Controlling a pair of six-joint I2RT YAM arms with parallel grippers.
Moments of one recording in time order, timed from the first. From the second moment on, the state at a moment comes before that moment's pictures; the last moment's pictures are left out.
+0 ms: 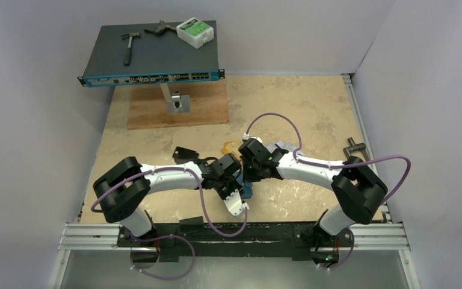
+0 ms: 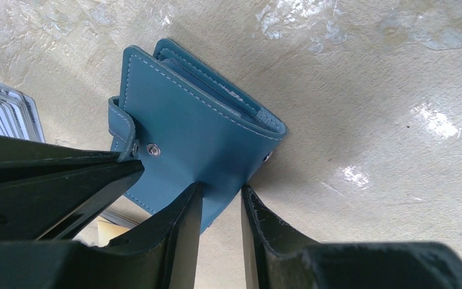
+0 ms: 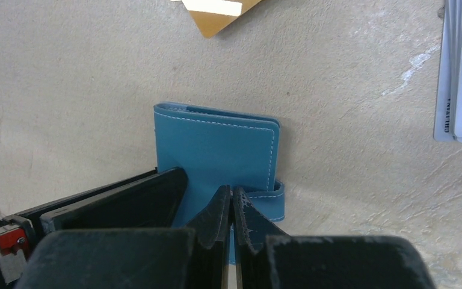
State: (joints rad) left arm -1.00 1.61 0.86 -0.38 0.23 1.48; right arm 0.87 1.55 0.89 -0.40 0.08 0.71
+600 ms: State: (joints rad) left arm -1.00 1.61 0.86 -0.39 0.23 1.47; right arm 0.87 1.56 0.83 -0.29 0.09 0.80
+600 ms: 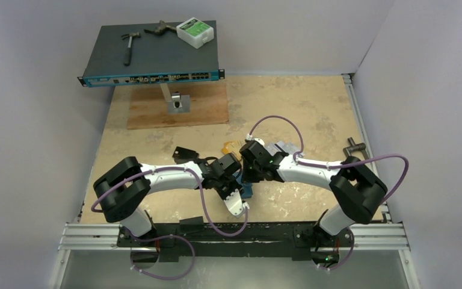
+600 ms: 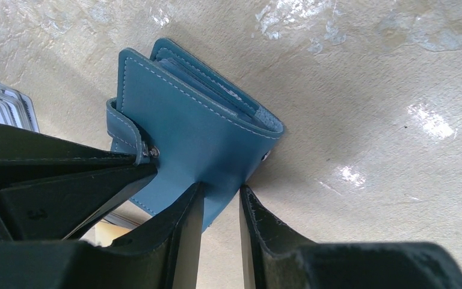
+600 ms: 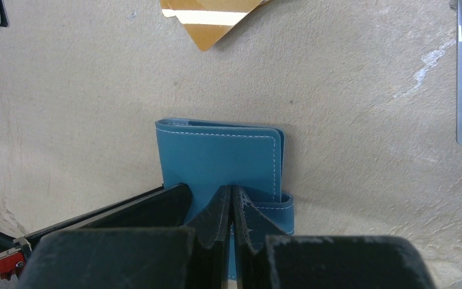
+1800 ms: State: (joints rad) left arm -1.00 1.62 0.89 -0.42 0.23 1.42; right arm 0.96 1.43 0.75 -0.30 0.30 0.95
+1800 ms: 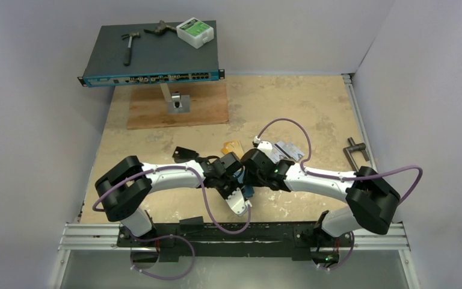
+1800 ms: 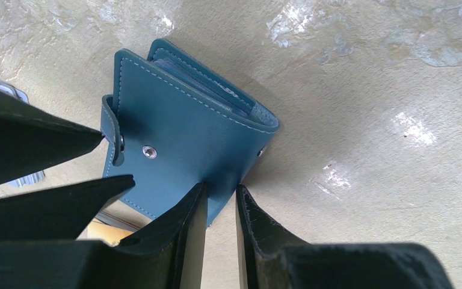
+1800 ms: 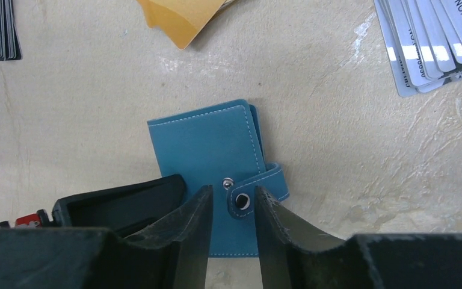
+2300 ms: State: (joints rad) left arm -1.00 1.62 0.87 -0.40 0.23 1.42; right arm 0.95 1.52 0.90 -0.44 0.29 0.84
